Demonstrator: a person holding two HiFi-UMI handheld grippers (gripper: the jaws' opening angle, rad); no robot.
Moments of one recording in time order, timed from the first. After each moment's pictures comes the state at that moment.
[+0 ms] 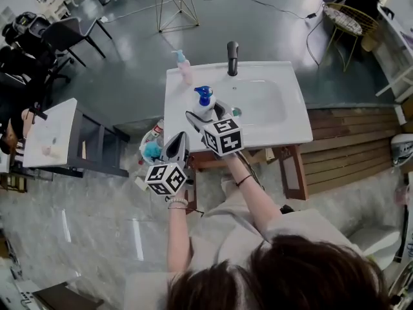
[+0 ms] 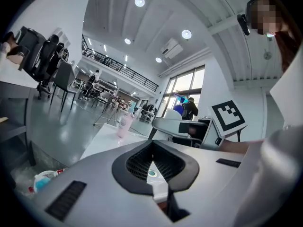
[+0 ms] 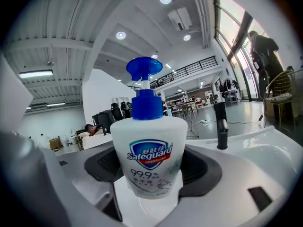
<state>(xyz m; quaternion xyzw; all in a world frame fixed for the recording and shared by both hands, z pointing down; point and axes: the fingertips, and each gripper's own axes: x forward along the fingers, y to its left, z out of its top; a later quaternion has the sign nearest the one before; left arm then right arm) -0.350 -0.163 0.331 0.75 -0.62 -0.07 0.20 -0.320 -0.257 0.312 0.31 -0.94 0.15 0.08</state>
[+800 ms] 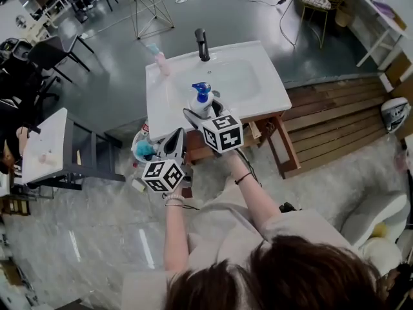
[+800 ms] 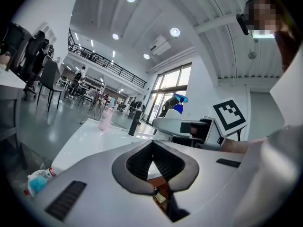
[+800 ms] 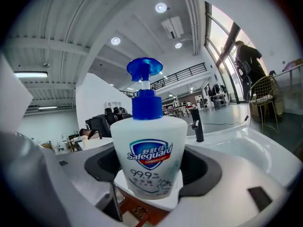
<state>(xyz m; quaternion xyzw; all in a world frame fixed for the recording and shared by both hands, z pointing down) -0.277 -0.107 0.323 0.80 -0.56 -0.05 0.19 -0.235 -0.191 0.303 0.36 -0.92 0.15 0.05</state>
